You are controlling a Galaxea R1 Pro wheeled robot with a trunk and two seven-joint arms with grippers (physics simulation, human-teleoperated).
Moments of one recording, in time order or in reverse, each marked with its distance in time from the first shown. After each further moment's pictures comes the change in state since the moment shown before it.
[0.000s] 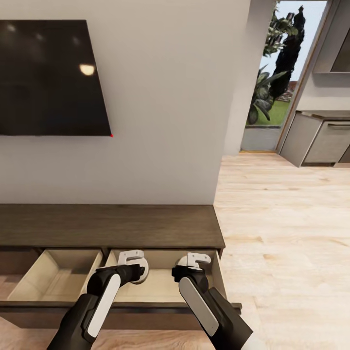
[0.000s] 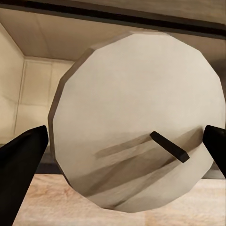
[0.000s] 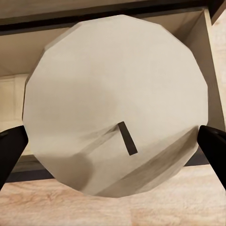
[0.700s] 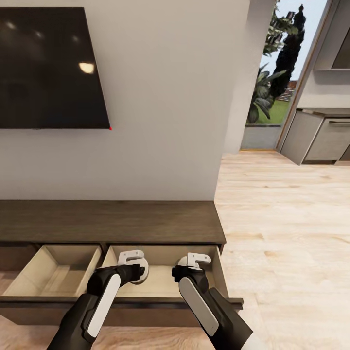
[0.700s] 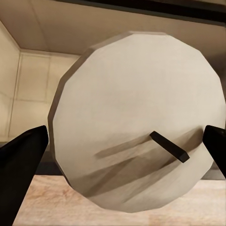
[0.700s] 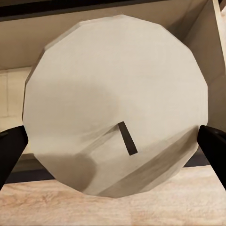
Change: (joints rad) left arm 0.000 0.000 0.000 -0.001 0.001 0.003 0.000; right arm 0.000 0.000 0.000 0.002 0.000 0.000 0.001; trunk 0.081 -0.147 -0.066
